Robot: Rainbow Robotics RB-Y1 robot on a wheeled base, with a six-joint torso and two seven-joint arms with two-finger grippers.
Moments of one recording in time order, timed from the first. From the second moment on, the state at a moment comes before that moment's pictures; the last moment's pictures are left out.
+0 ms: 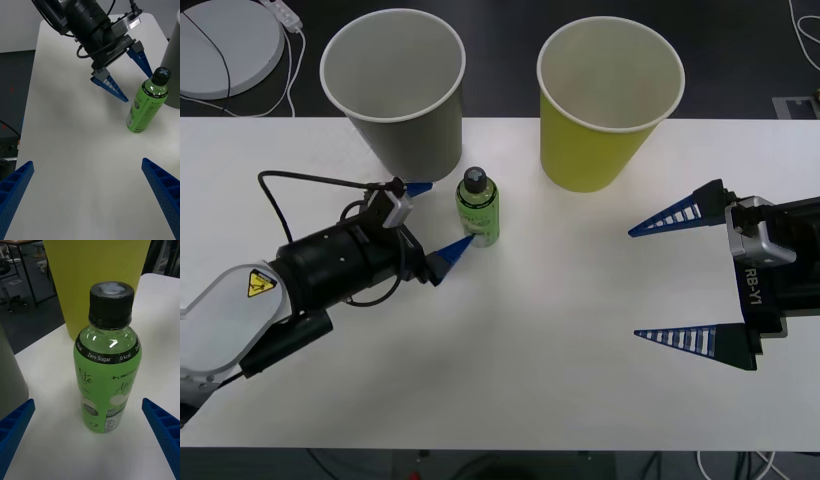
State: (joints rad) right arm -0.08 -0.69 -0.28 -2.24 1.55 -1.57 -0.50; left arm -0.17 0.62 -0.36 -1.70 -1.62 -0.44 0.33
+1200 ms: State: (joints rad) right arm -0.08 -0.69 -0.28 -2.24 1.55 -1.57 -0.50; left arm -0.20 0.56 -0.37 -1.68 -1.67 -0.43 0.39
